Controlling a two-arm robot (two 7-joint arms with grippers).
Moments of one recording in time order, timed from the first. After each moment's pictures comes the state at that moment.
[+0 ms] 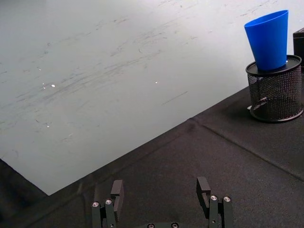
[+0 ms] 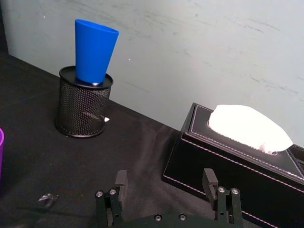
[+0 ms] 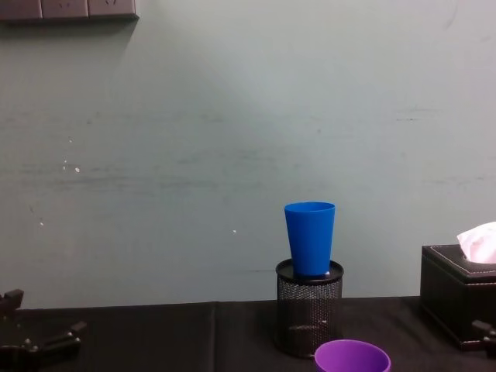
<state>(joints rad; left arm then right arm) -0.20 0.60 0.45 -1.41 -0.25 -0.12 0.03 0.20 0.60 -0.45 -1.41 0.25 -0.12 -0.03</state>
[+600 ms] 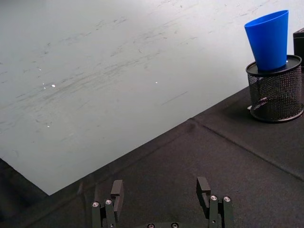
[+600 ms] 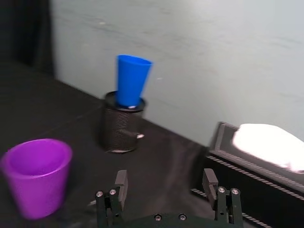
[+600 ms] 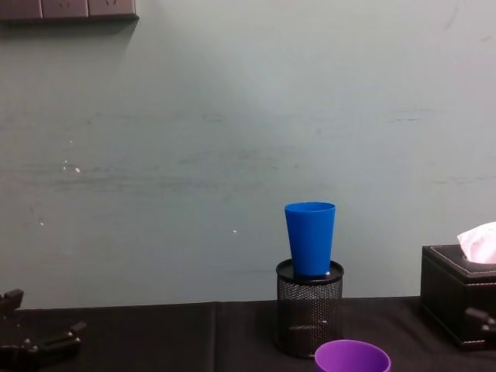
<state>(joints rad) -0.20 0.60 0.45 -1.41 -0.25 -0.12 0.03 0.10 0.65 -0.37 -1.55 0.33 -0.13 0.12</state>
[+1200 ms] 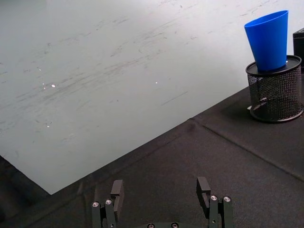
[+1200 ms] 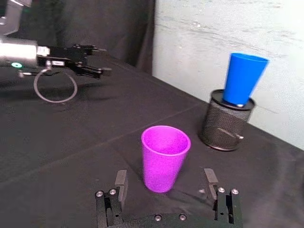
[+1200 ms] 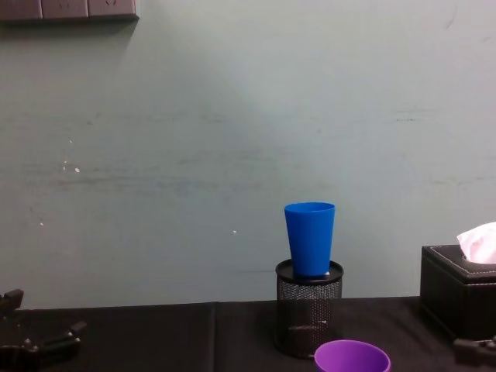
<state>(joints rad) -0.20 0.60 0.45 -1.41 -0.25 -0.12 0.03 0.07 0.69 -0.42 -1.57 0.42 -0.18 0.48</state>
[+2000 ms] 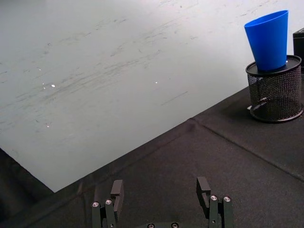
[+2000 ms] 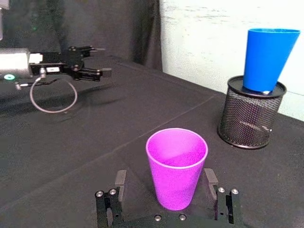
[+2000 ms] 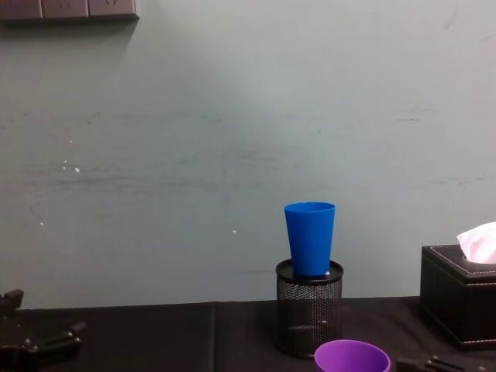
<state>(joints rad) -0.20 0.60 0.45 -1.41 -0.25 -0.12 0.03 0.18 0.53 -0.44 -1.41 0.43 -0.10 0.57</state>
